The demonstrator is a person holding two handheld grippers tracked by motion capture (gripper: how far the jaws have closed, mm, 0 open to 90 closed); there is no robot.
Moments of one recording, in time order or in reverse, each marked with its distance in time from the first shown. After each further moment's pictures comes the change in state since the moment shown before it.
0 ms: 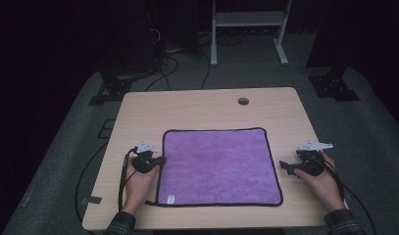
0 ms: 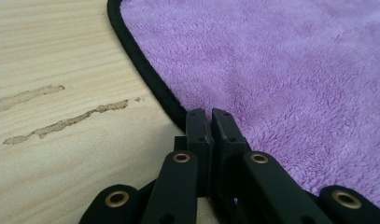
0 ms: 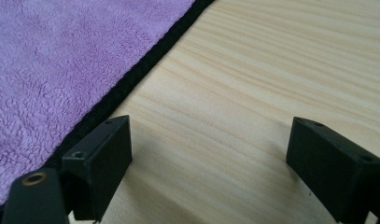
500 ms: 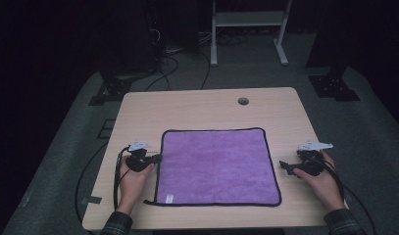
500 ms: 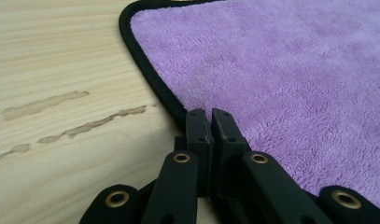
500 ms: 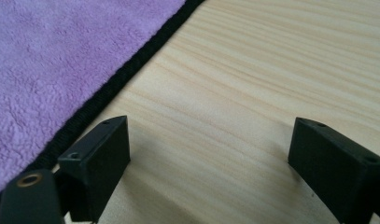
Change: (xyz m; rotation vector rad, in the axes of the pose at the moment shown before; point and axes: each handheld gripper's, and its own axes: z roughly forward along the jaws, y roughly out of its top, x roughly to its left) left arm 0.013 0.003 -0.015 -0.030 -0.020 -0.032; right arm 0.000 0.000 0.000 0.003 -0.004 0.002
